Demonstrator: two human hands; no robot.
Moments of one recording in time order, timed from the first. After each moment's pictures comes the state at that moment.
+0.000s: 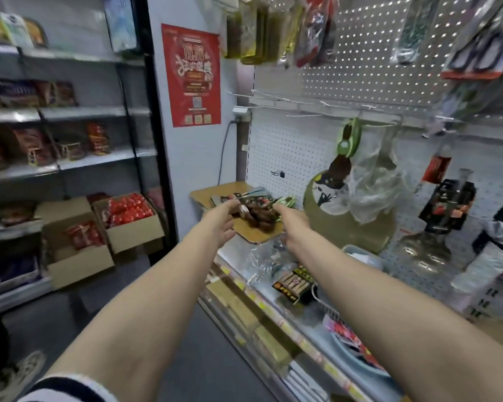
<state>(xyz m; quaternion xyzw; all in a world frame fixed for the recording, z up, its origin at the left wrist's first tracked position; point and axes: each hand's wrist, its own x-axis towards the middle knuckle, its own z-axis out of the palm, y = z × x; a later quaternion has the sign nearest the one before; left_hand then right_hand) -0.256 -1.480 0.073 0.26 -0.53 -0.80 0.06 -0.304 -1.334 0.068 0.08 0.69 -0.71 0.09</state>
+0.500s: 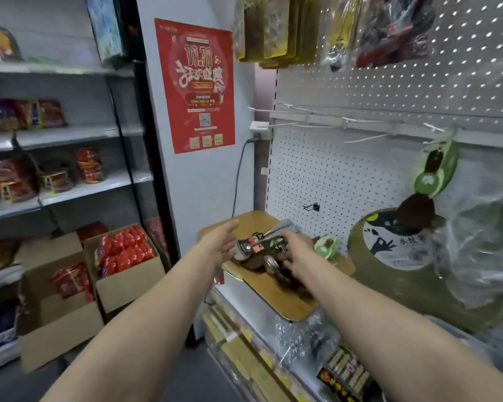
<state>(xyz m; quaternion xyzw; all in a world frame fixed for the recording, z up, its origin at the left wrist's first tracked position) -0.524 -1.676 0.046 0.28 -0.56 -0.78 0.05 -0.585 -1.510 0.029 0.14 0.65 -0.74 0.15</state>
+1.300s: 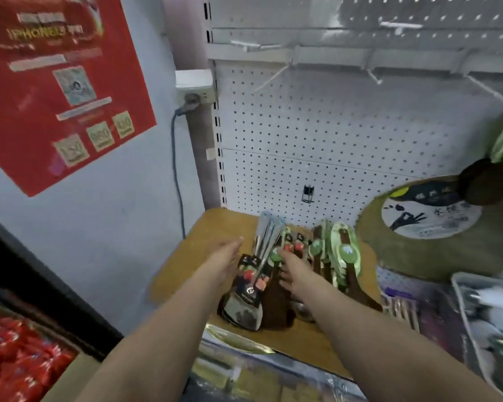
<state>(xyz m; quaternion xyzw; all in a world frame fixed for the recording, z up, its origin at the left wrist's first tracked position) -0.865 -1.815 -0.078 0.17 -0.68 -0.66 -0.25 -0.828 -1.653 -0.106 0.41 0.55 -0.72 0.09</state>
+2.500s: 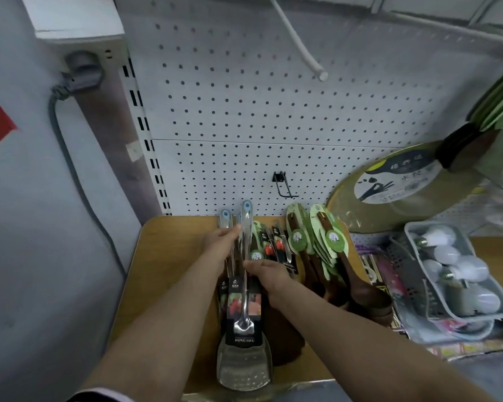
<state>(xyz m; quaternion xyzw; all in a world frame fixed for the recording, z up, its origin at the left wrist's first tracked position) -1.023 -1.756 -0.166 0.05 -0.73 -0.60 -0.32 -0.898 -1.685 -0.135 0.48 0.49 -0.73 0.04</state>
